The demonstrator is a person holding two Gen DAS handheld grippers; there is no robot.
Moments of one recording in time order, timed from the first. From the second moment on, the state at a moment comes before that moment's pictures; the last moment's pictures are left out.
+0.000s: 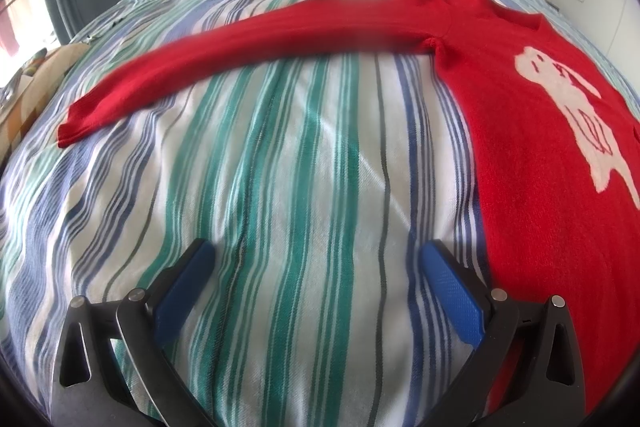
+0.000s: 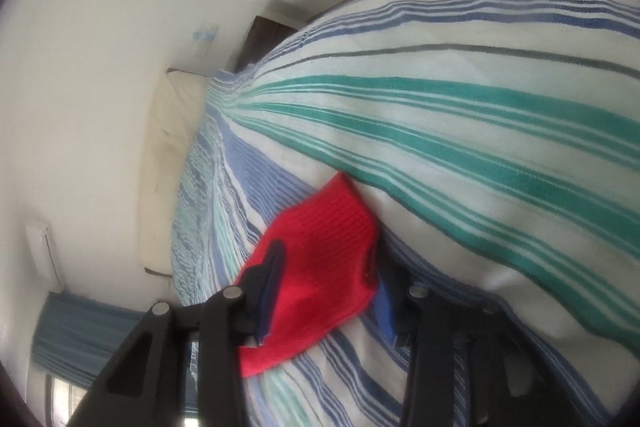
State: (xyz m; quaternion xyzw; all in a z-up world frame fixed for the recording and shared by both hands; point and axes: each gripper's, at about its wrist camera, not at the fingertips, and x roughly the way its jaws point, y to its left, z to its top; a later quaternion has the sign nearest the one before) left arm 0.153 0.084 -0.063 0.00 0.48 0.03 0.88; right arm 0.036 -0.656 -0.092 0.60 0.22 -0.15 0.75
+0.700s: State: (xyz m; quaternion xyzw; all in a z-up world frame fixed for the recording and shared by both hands) left arm 0.158 0.083 -0.063 0.00 0.48 0.02 0.88; right arm 0.228 -0.371 0.174 0.28 0.25 0.11 0.92
